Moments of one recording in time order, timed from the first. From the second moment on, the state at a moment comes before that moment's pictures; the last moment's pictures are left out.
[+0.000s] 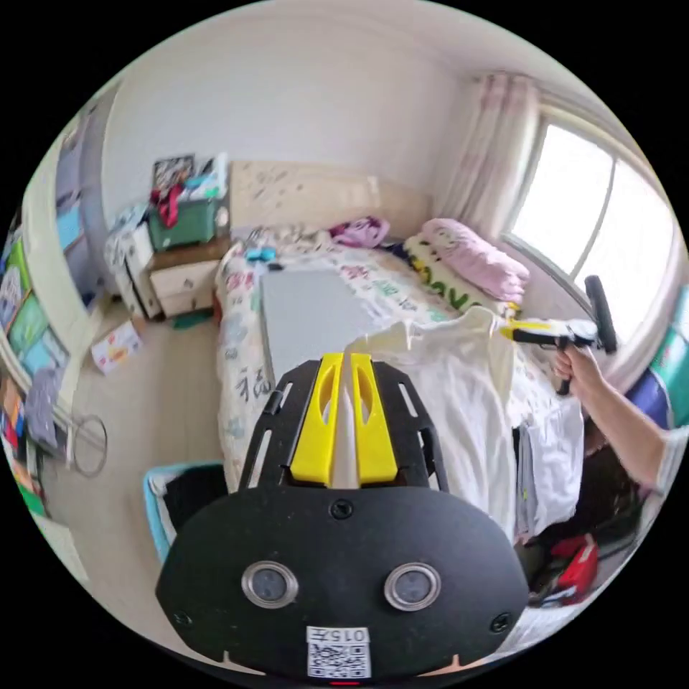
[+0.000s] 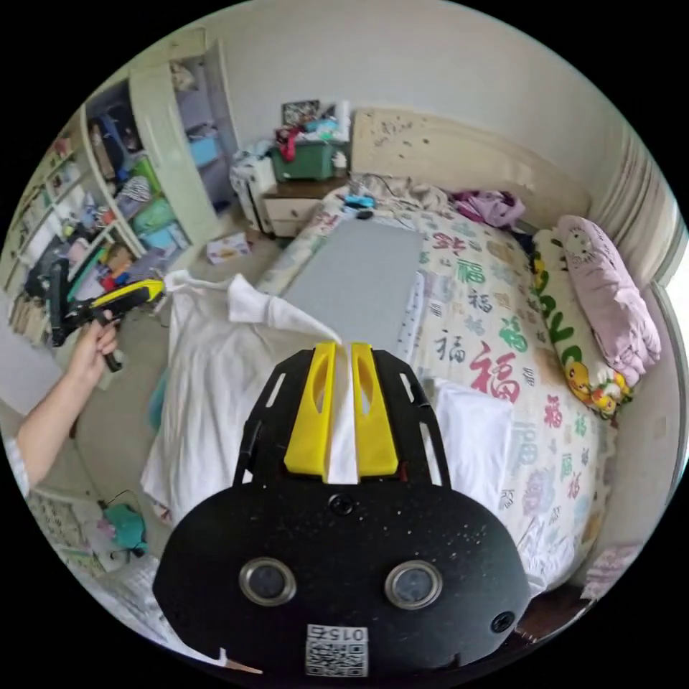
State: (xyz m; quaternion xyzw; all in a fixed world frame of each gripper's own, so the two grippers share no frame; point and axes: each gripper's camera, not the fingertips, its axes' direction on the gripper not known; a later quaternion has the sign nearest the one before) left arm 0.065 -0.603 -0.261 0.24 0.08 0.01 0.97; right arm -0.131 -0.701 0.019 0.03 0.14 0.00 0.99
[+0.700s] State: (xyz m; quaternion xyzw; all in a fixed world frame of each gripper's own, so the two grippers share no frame) left arm -0.066 -0.393 -0.009 -0.15 0.13 -0.26 0.94; right arm -0.015 -0.412 0.155 -0.25 -0.08 0.25 0.93
